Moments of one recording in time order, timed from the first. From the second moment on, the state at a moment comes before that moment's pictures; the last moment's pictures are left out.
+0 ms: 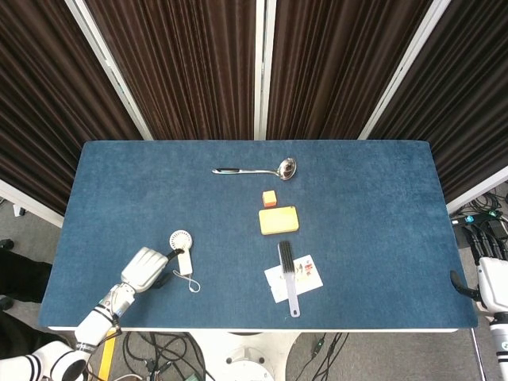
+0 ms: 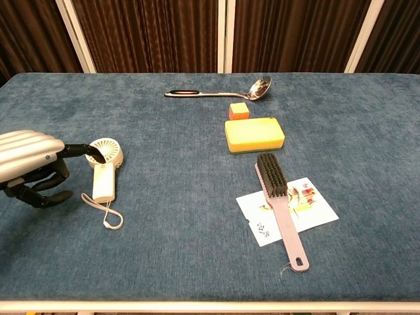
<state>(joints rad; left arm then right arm) -0.47 -1.52 0.02 -1.39 1.50 1.03 0.19 0.10 -1.02 0.09 -1.62 -1.31 1.29 0.08</state>
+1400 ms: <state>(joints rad) -0.48 -1.51 0.04 -1.39 1.48 1.03 0.17 0.10 -1.02 0.09 -1.62 -1.31 1.29 0.07</state>
